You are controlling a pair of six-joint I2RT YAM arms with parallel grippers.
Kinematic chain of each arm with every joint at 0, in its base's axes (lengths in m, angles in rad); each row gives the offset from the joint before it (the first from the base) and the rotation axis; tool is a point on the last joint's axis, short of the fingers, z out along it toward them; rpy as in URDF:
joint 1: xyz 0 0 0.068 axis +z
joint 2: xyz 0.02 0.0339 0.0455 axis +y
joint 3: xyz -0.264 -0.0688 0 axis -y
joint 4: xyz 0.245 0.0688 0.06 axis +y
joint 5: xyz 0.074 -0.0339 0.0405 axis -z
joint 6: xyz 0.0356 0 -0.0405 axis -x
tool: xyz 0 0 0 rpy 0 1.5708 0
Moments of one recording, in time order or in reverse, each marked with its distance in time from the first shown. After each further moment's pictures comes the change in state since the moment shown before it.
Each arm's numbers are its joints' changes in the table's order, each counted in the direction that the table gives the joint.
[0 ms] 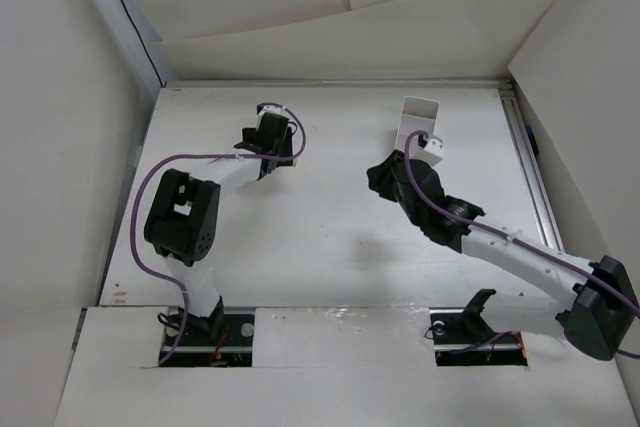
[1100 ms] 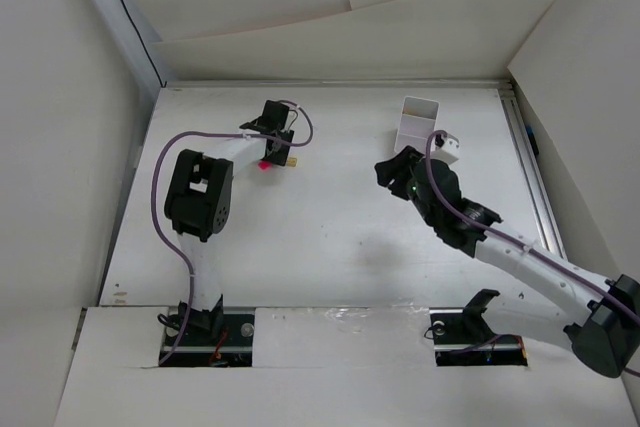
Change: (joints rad) left arm 0.058 0.244 0.296 0.229 0.172 -0.309; right arm -0.065 -0.109 -0.037 0.009 -0.049 0.000
